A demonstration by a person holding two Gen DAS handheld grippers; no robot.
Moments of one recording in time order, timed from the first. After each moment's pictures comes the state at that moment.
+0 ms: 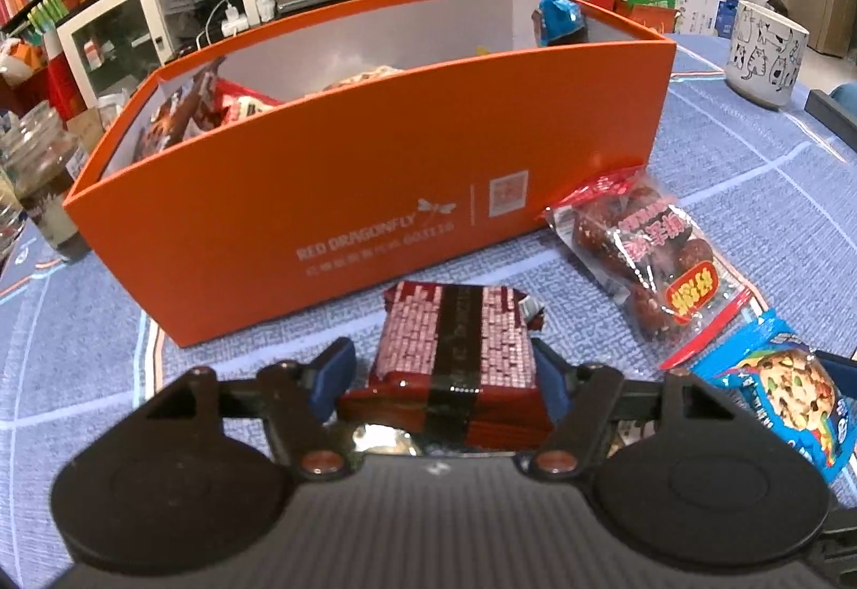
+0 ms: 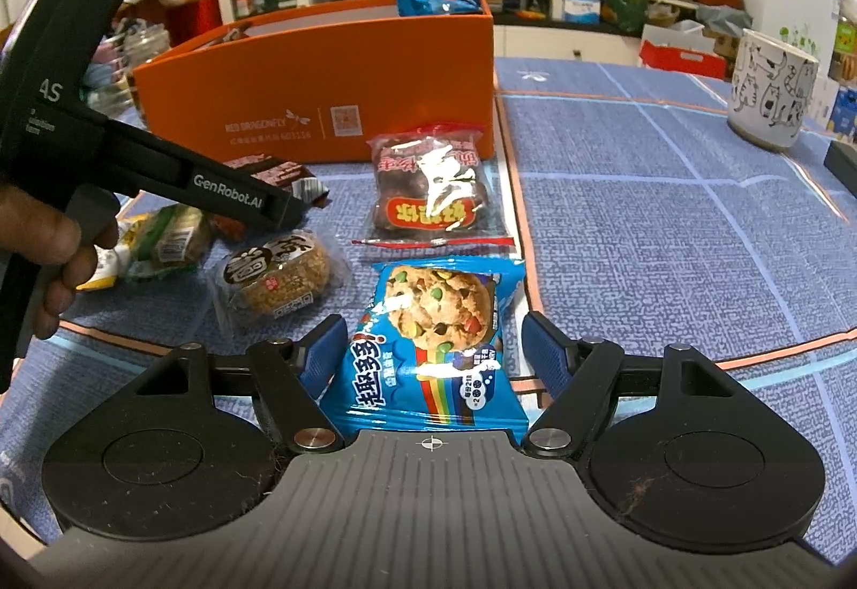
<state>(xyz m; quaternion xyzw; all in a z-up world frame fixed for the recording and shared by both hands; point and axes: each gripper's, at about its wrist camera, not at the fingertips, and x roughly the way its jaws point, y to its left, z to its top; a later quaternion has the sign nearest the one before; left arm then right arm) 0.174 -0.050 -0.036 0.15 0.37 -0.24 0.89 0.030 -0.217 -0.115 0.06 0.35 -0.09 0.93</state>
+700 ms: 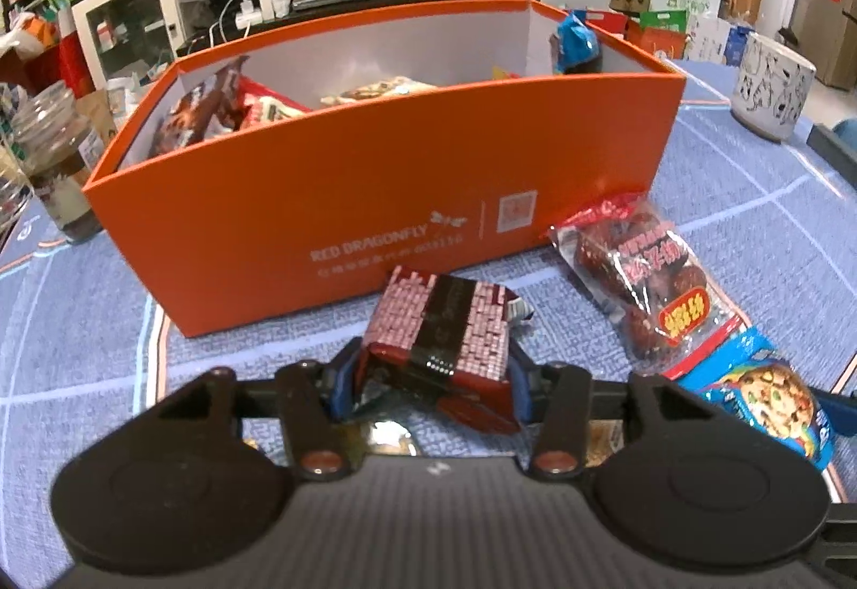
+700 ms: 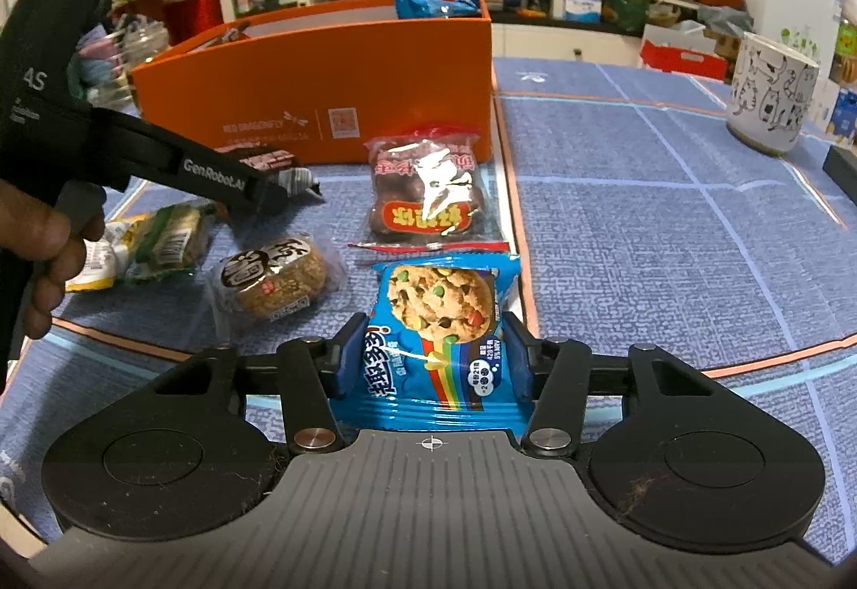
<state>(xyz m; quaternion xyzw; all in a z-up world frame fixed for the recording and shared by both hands) 0.174 -0.038 -0.027 0.11 0.37 -0.23 0.89 0.031 -0.218 -0.111 0.05 0.35 -0.09 0.93</state>
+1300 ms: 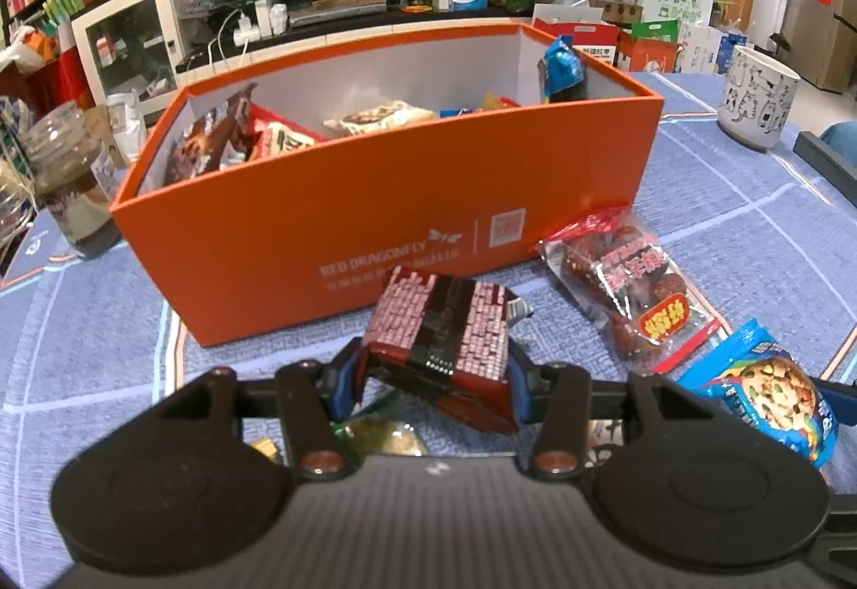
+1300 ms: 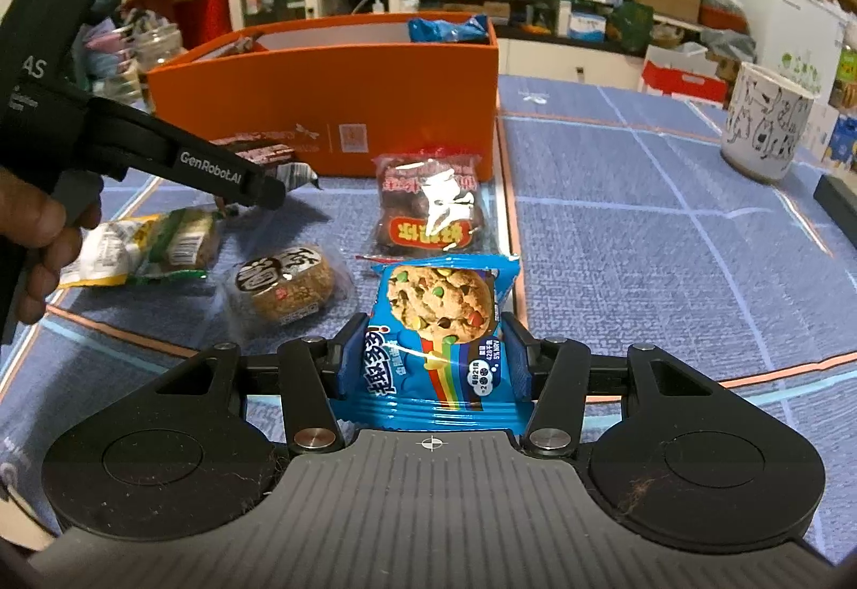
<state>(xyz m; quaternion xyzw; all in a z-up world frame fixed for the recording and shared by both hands) 0.159 -0.032 -0.013 0.12 0.35 -0.24 0.90 0.021 -0.211 -0.098 0.03 0.34 -0.09 0.93</state>
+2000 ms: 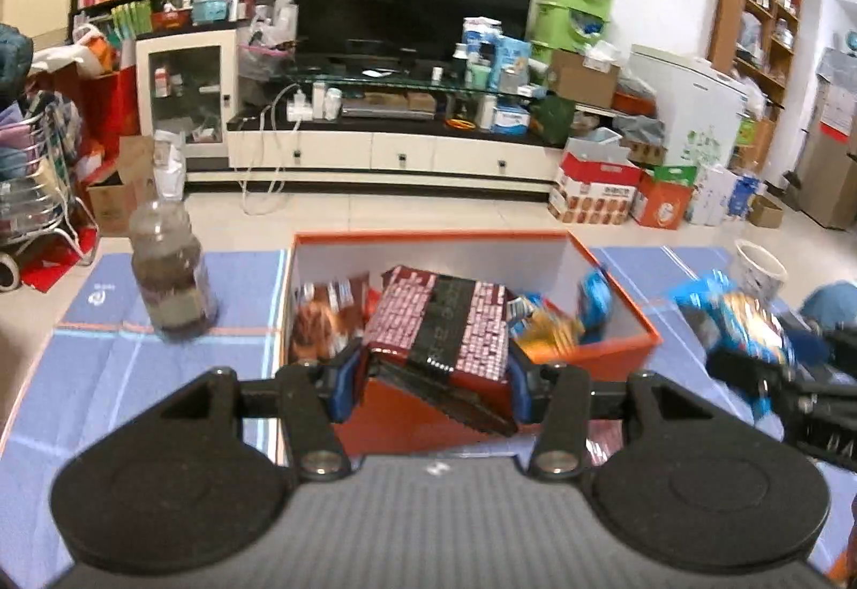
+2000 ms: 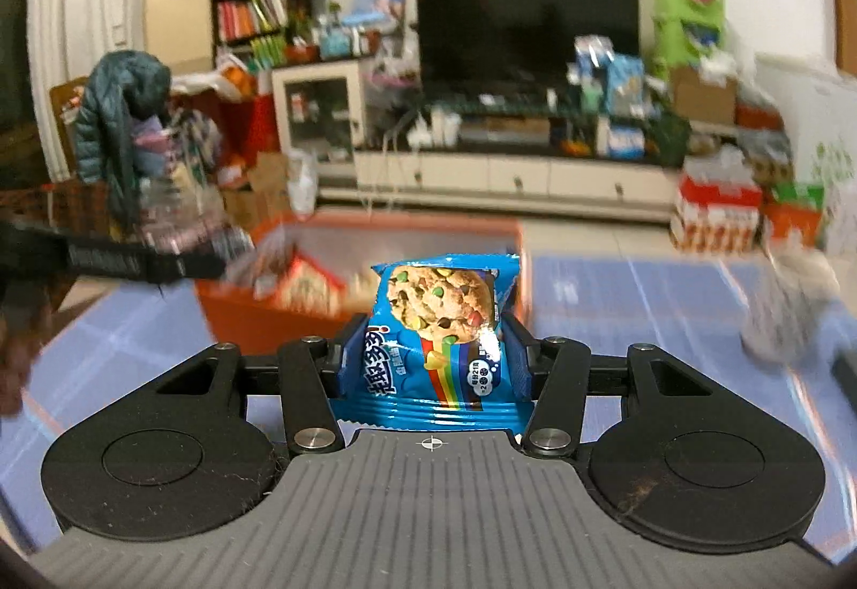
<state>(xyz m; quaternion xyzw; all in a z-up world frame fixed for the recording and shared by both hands) 0.175 0.025 0.099 0.00 0.28 -0.22 0.94 0.078 -0.233 0.027 0.02 0.23 -0.03 0.97</state>
